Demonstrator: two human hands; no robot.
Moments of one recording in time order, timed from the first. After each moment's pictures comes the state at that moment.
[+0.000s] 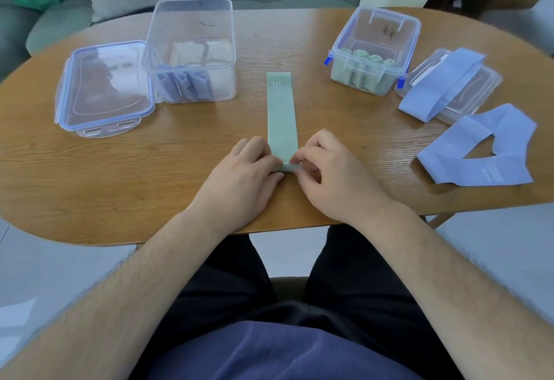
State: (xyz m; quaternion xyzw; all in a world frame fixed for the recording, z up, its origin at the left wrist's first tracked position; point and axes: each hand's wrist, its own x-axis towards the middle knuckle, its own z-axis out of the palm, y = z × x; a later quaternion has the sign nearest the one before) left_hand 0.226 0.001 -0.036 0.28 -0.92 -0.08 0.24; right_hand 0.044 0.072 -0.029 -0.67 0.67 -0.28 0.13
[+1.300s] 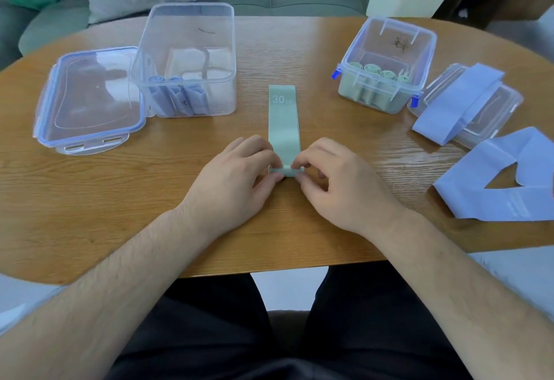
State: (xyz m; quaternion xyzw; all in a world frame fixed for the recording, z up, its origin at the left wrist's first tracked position) left_hand 0.213 -0.048 -0.042 0.28 -0.92 -0.11 0.26; right_hand 0.021 0.037 -0.032 -0.71 0.65 -0.26 0.07
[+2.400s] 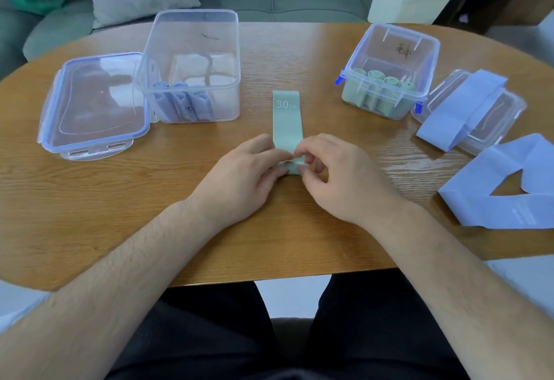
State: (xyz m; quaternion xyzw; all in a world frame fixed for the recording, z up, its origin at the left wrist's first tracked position) left_hand 0.205 -0.062 -0.039 0.26 -0.92 -0.16 0.25; right_hand 0.020 0.017 -0.025 -0.71 0.65 -0.27 0.07
